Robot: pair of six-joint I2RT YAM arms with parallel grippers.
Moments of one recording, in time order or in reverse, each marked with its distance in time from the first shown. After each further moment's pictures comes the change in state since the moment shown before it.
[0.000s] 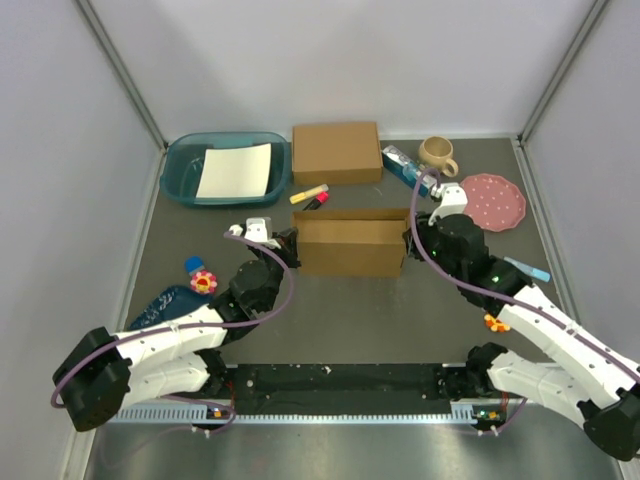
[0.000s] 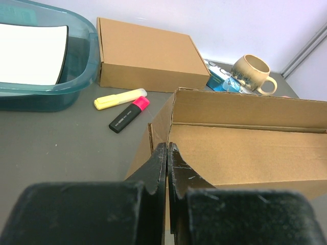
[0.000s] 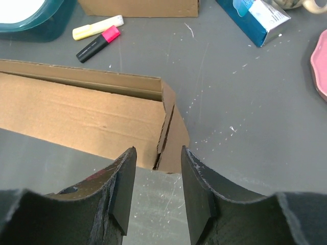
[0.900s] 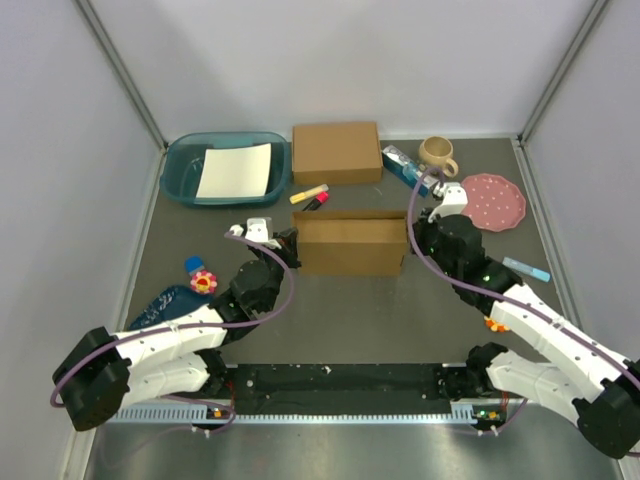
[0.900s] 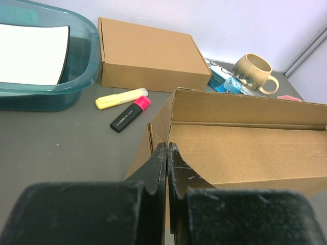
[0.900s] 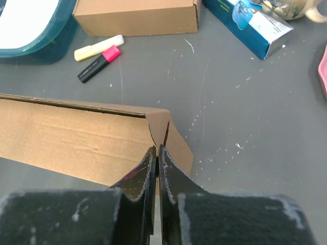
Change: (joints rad) left arm -0.008 -0.002 0.004 -0.009 -0.010 0.006; right arm -0.058 0.047 -0.082 0.196 -0.030 0.008
